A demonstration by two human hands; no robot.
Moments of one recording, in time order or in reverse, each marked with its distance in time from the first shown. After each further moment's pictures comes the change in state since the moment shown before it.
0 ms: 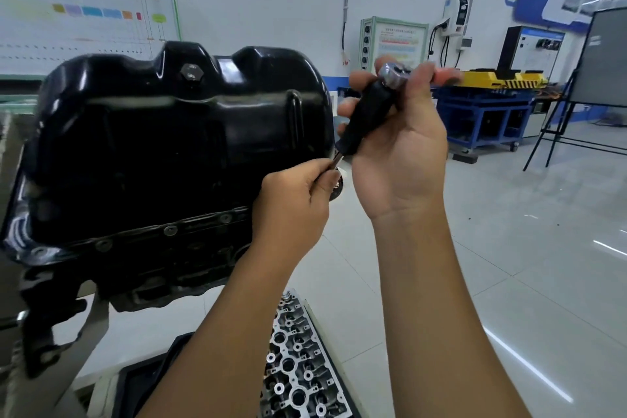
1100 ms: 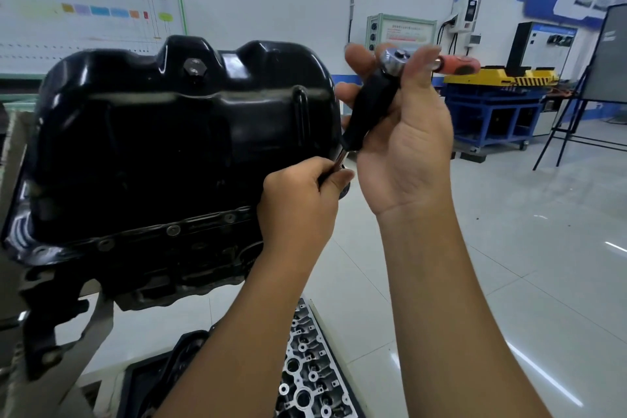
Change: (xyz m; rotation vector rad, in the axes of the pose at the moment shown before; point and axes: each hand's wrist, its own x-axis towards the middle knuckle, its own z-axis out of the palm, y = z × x) left_hand -0.001 0.004 0.011 0.009 0.118 -0.104; right_hand 0.001 0.004 0.006 -0.033 -0.014 -0.040
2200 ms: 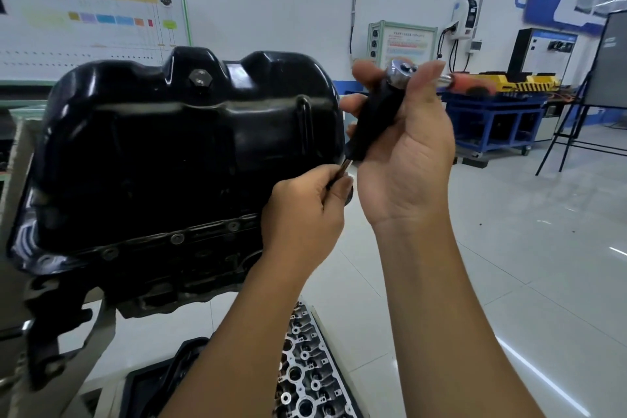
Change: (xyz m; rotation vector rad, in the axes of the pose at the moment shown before) left_hand 0.000 -0.007 -0.005 -0.015 -0.096 0.066; right_hand -0.002 0.002 0.001 0.038 -0.024 -0.044
